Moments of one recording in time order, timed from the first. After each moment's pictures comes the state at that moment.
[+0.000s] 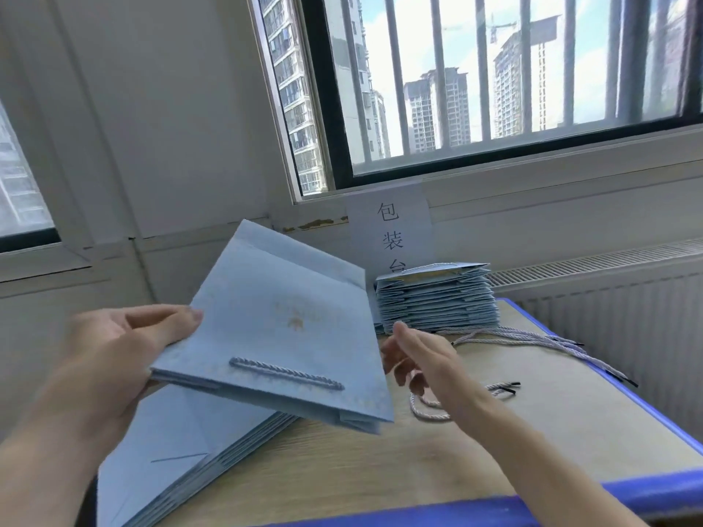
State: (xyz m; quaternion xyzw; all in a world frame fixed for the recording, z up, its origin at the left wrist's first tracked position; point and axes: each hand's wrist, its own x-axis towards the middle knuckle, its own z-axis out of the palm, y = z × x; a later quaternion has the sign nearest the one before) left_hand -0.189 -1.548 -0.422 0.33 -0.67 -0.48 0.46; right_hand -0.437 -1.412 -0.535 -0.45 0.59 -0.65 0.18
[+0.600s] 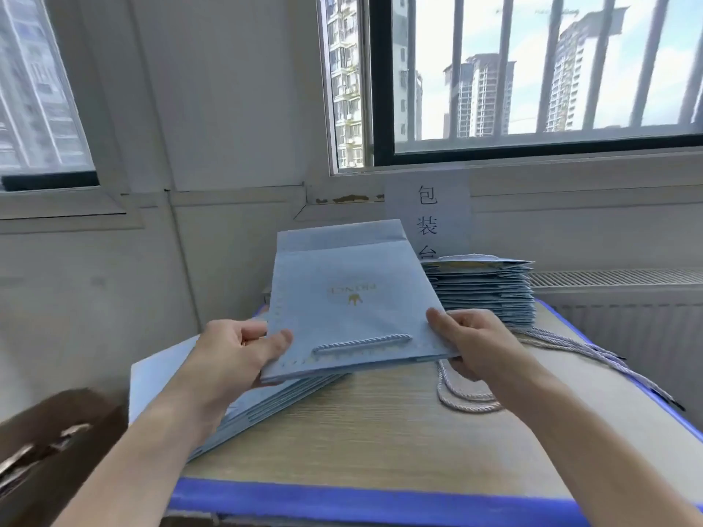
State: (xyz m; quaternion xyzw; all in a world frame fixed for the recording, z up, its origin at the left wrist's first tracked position) left_hand -0.208 -1.568 -0.490 0.32 -0.71 -0.54 0.33; right_hand -0.439 -1.413 -0.508 -0.37 0.69 -0.58 0.23
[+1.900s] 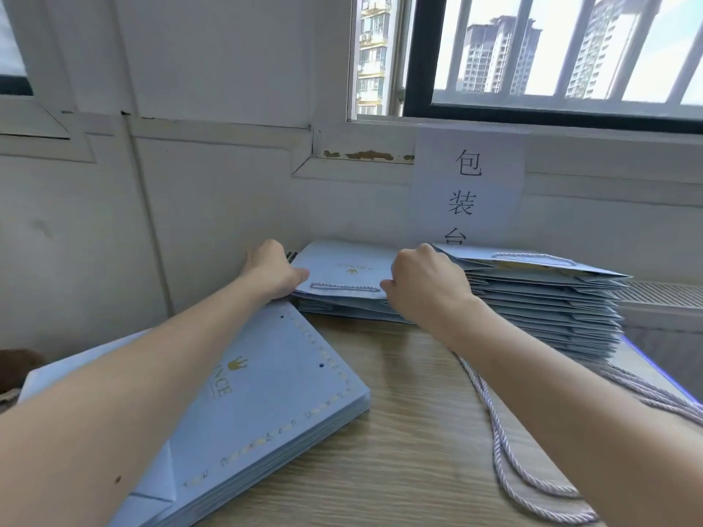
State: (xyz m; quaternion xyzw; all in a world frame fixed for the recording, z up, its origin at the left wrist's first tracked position) left_hand -0.372 -1.777 -0.513 0.50 -0.81 -0.21 0.20; right_hand -0.490 -1.594 -0.487 -0.46 0.87 -0.08 -0.11
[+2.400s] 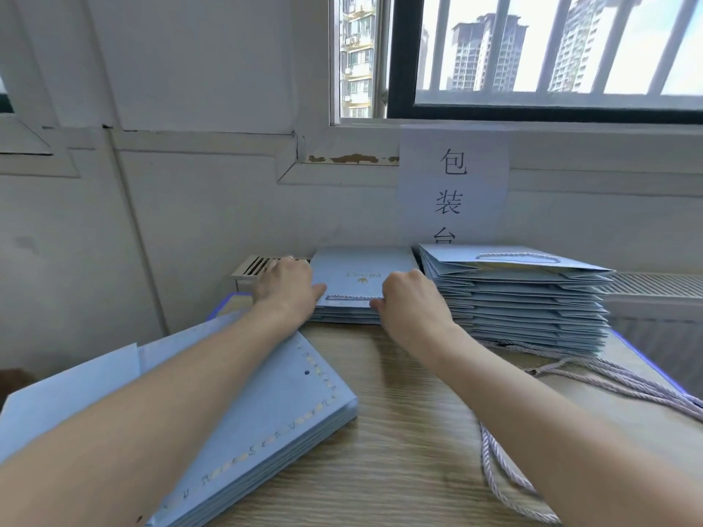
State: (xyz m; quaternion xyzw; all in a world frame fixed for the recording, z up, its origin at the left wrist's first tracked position) left_hand -0.402 -1.748 -0.530 0.42 -0.88 -0.01 0.20; right_hand -0.497 -1.592 -0.517 -0.46 0.87 -0.18 -0.04
